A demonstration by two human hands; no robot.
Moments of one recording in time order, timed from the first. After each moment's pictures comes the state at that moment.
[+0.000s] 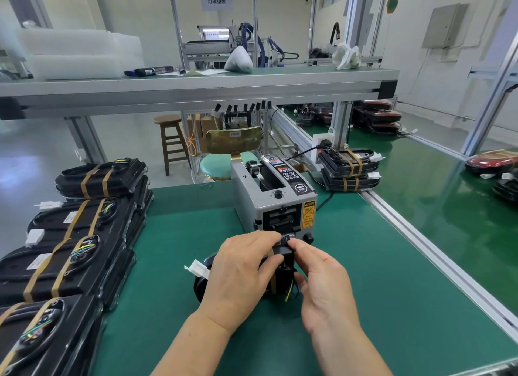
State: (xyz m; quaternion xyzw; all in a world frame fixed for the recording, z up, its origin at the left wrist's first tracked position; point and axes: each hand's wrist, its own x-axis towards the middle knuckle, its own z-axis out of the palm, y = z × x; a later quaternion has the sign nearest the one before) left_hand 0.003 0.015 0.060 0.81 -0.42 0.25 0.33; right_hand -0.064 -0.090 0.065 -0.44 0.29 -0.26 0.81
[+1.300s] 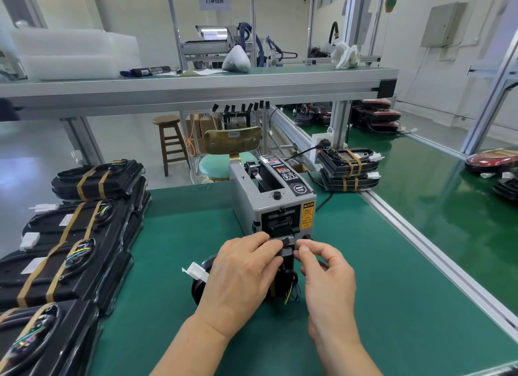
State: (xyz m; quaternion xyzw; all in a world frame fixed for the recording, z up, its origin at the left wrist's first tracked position) left_hand 0.002 0.017 0.061 0.81 -0.45 0.25 0.27; right_hand -0.063 -0.097 0.045 -0.57 0.27 -0.37 0.68
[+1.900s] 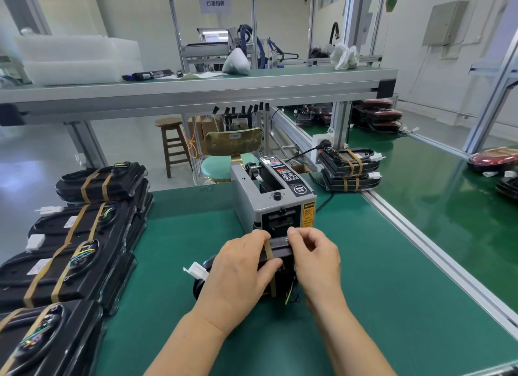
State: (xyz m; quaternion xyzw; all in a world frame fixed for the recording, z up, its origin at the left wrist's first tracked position) left_hand 0.001 0.021 0.068 0.86 -0.38 0.15 0.30; right_hand -0.030 -0.117 0.040 -0.68 0.26 -0.34 0.60
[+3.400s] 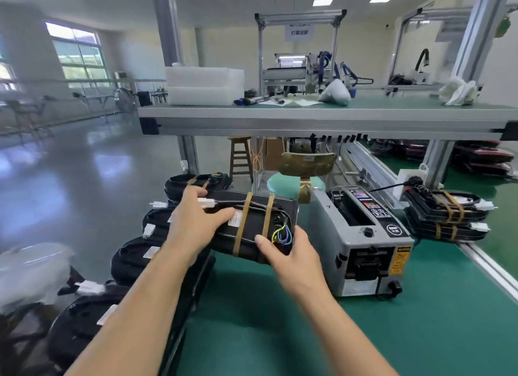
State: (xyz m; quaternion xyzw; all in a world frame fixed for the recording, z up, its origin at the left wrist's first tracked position) left_hand 0.114 0.171 0.136 0.86 -0.01 0.14 0.50; right_hand 0.043 -0.003 0.082 -0.78 0.05 -0.17 0.60
